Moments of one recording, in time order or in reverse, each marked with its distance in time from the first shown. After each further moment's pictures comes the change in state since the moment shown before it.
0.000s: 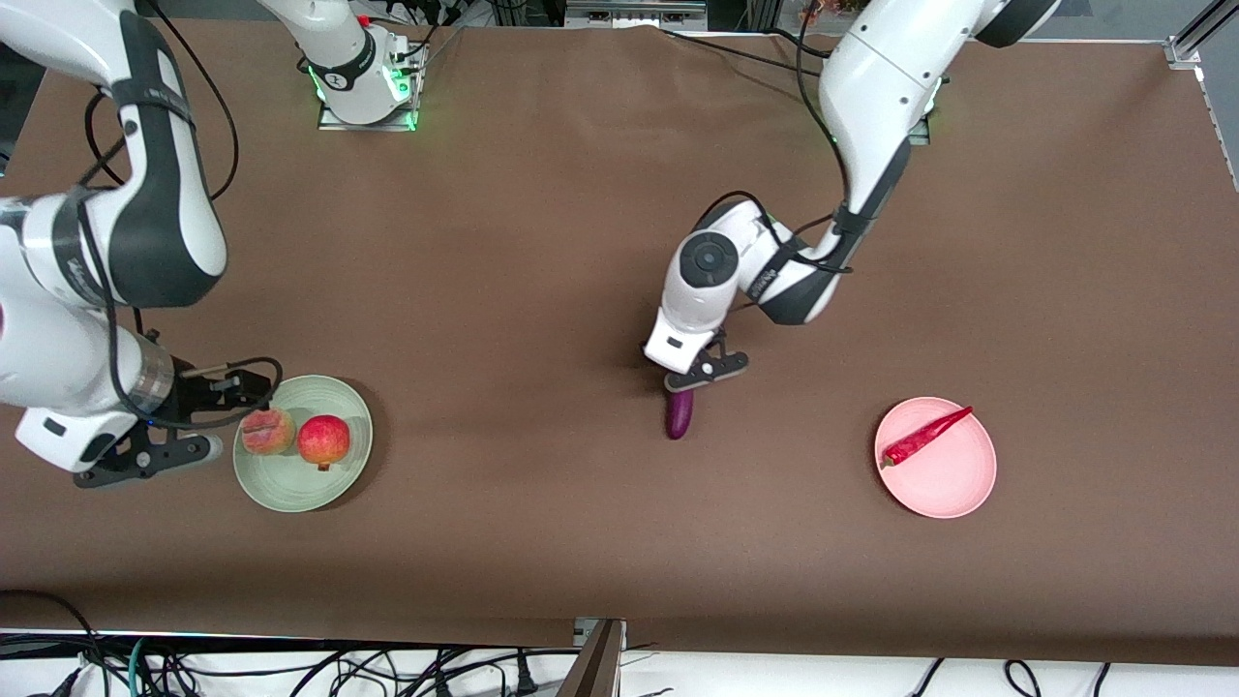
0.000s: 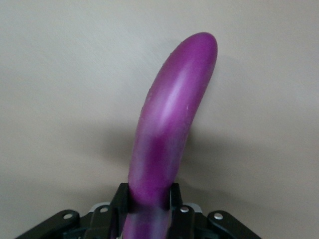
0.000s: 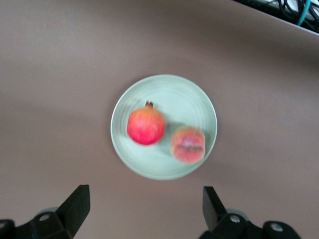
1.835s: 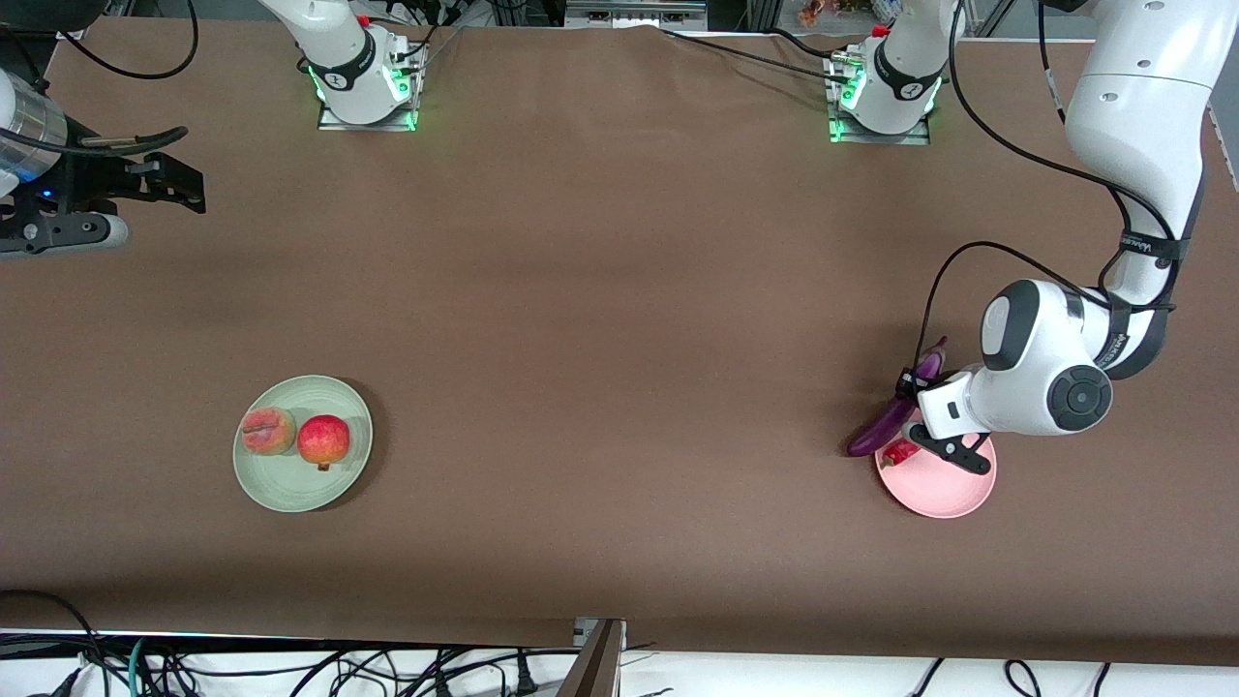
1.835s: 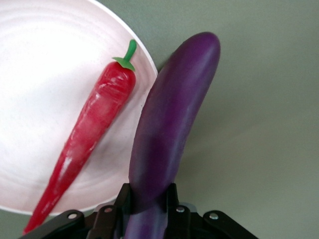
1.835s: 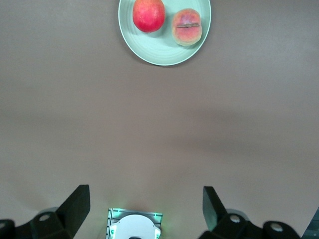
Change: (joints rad) left arm 0.595 -0.038 -0.049 0.005 -0.064 -0.260 1.350; right arm -0.042 -0.503 -0.010 -0.377 0.052 -0.267 0.079
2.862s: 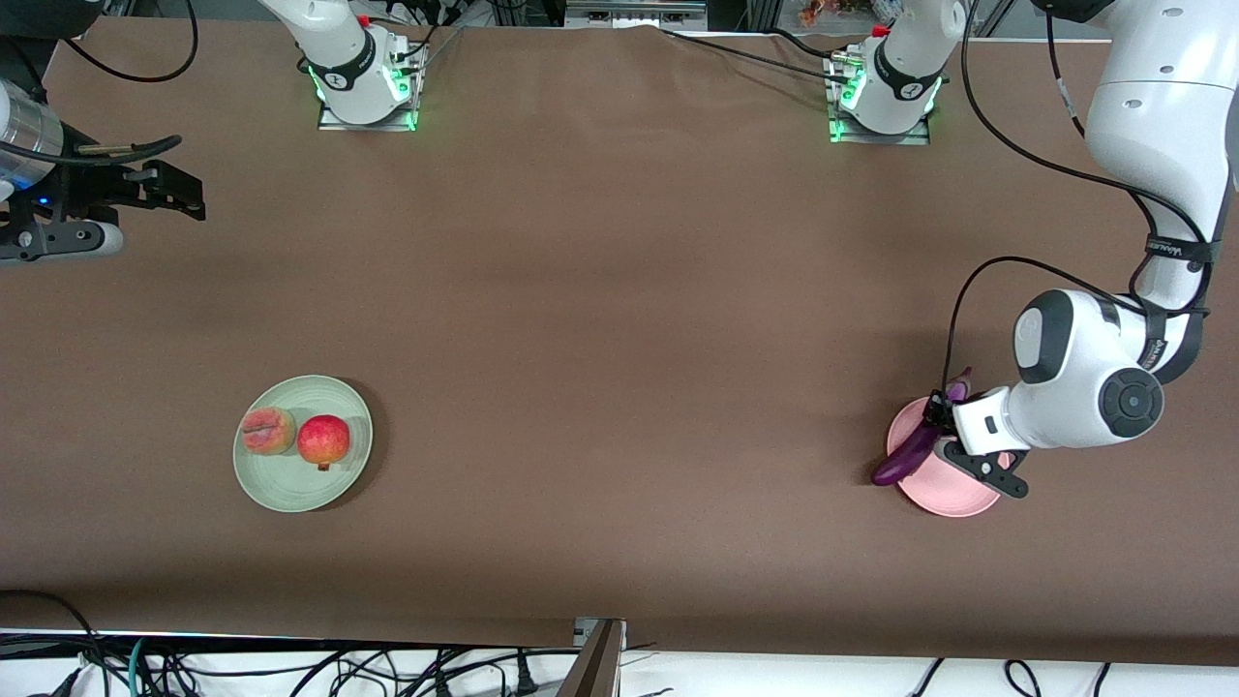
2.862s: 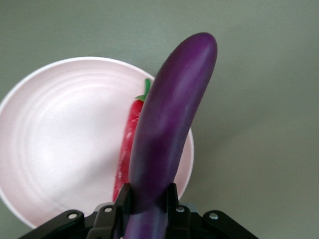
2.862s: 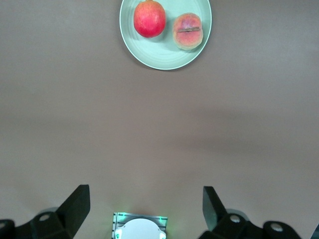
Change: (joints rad) left arm 0.028 0.023 0.017 0.084 0.000 0.043 0.072; right arm 0.002 0.017 0.000 0.017 0.016 0.008 0.039
